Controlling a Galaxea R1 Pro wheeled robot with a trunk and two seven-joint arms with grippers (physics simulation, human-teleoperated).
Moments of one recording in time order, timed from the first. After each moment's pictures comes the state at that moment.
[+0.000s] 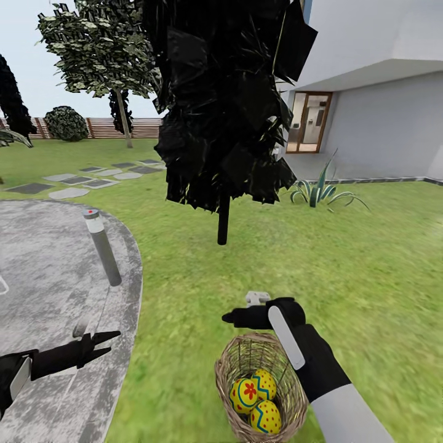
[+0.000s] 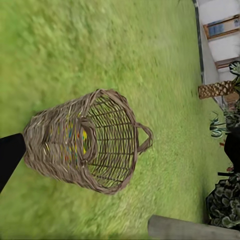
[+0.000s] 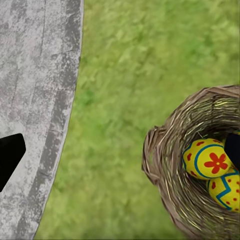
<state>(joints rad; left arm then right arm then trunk) -0.63 0.41 0.41 -0.46 0.04 0.77 -1.21 -0.60 0.10 0.24 -1.22 -0.47 1.04 -0.08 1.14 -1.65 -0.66</state>
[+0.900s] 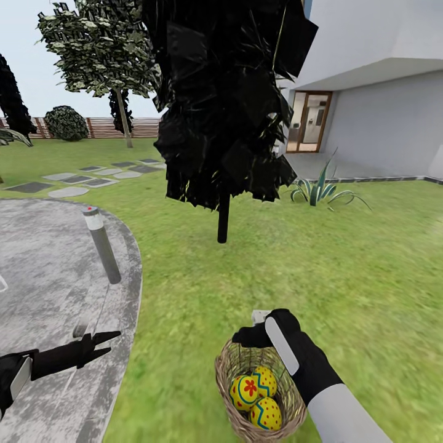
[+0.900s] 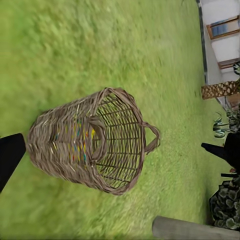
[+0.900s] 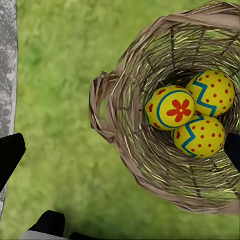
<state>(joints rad) -0.63 0.41 0.41 -0.46 0.04 0.77 -1.20 -0.61 0.10 0.24 -1.02 -0.47 1.04 -0.22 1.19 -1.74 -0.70</state>
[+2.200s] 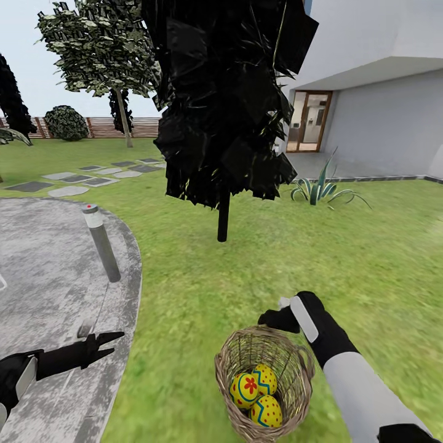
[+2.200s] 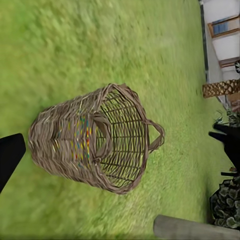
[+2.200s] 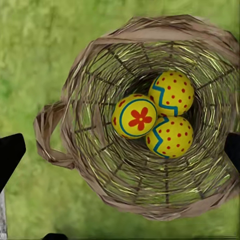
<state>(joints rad) -0.63 0.39 0.41 -0.46 0.04 0.77 -1.18 -0.75 0.02 0.06 -0.84 -0.47 1.04 -0.22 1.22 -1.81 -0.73</state>
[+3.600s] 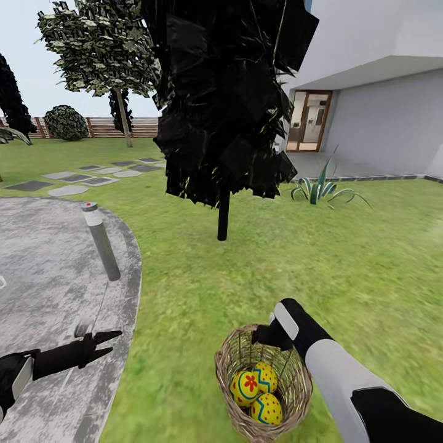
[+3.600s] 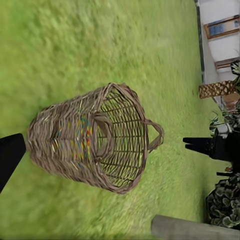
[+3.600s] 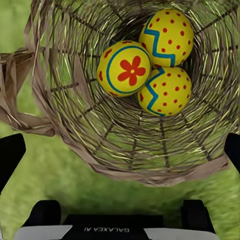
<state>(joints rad) -0.63 0.40 0.41 -0.46 0.04 0.78 -1.21 -0.86 0.09 0.07 -0.47 -0.47 0.98 -0.30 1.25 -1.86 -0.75</state>
